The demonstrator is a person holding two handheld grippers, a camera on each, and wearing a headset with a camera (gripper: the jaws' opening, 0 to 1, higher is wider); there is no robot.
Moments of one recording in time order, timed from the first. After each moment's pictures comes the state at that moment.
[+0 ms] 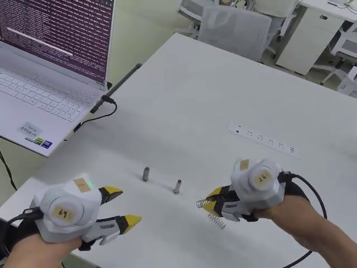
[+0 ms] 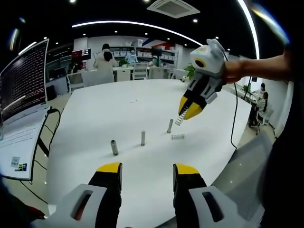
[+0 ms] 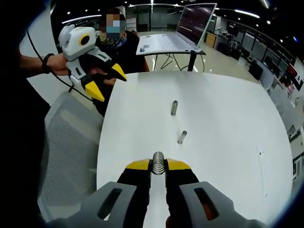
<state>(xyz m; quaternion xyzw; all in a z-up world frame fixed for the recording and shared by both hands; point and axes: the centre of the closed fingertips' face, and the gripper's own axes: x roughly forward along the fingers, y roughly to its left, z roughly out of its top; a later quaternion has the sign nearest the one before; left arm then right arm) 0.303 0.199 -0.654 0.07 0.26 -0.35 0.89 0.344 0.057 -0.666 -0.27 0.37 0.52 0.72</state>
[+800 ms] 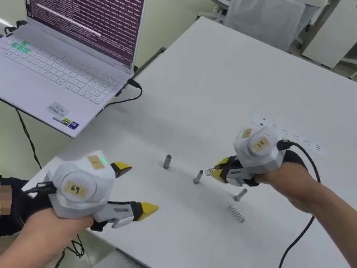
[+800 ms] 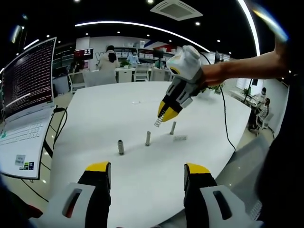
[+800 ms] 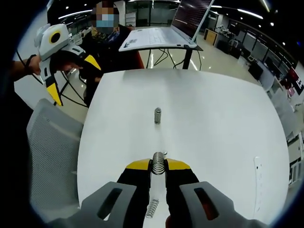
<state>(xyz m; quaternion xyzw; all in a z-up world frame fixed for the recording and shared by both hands) 0.306 0.221 -0.640 0.06 0.26 -0.35 0.90 0.404 0.088 -0.691 -0.29 0.38 0.51 0.72</state>
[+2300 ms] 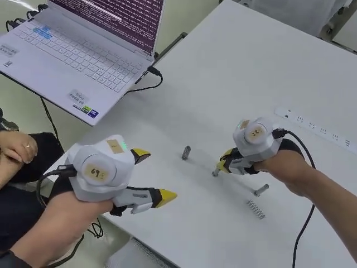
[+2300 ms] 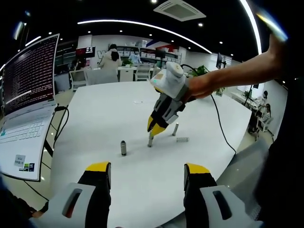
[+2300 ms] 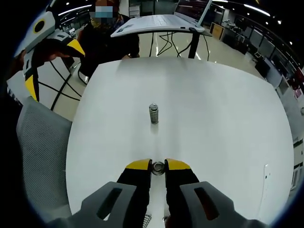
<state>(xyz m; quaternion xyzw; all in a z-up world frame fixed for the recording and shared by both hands) 0.317 0.224 -0.644 0.05 0.27 -0.35 0.90 0.425 0.113 -0.739 -0.31 0.40 0.52 0.69</state>
